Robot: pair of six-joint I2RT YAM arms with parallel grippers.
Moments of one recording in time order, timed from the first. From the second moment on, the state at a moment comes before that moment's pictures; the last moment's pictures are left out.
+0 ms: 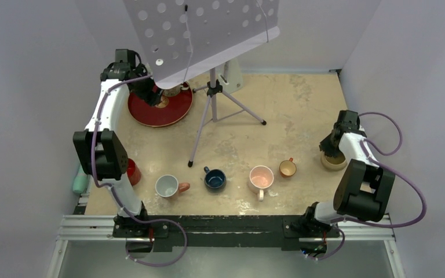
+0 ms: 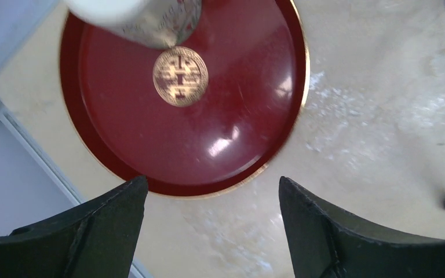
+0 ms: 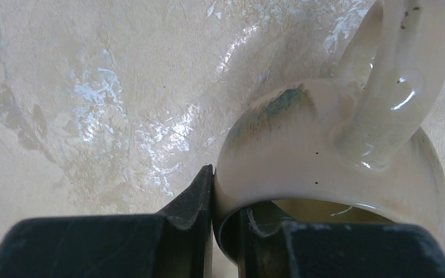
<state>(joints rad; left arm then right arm) 0.06 1.82 1.77 -0.91 0.33 0.61 -0.32 1.43 0.87 -0.54 0.12 0.59</state>
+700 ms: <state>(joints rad) -0.09 2.26 1.96 -0.47 0.39 1.50 -0.31 1.34 0.88 -0.55 0.07 0.50</state>
